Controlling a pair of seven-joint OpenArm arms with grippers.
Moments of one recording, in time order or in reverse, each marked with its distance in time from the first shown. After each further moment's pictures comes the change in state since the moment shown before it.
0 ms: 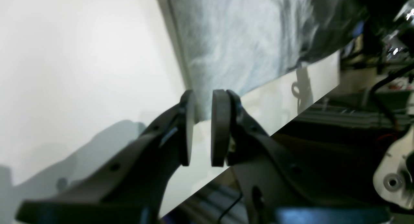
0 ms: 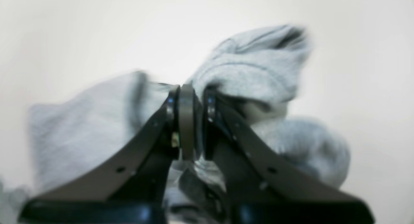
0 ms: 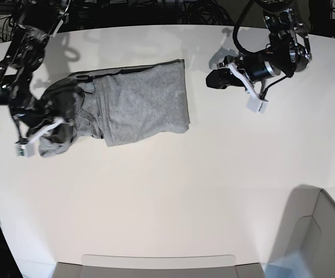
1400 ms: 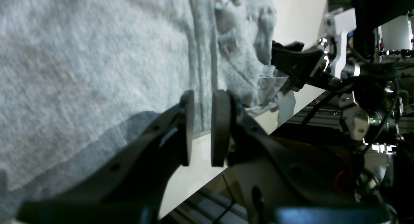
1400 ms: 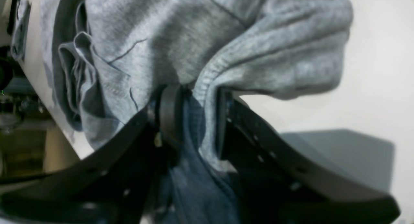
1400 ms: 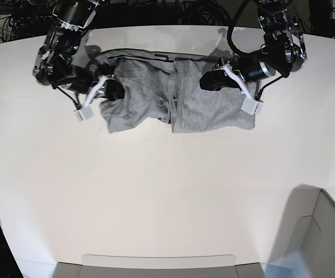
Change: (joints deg) left arm -0.6 3.4 0.2 0.0 0.2 -0.2 0.1; right arm -2.6 -13.1 4.3 -25.7 7.9 30.1 -8.3
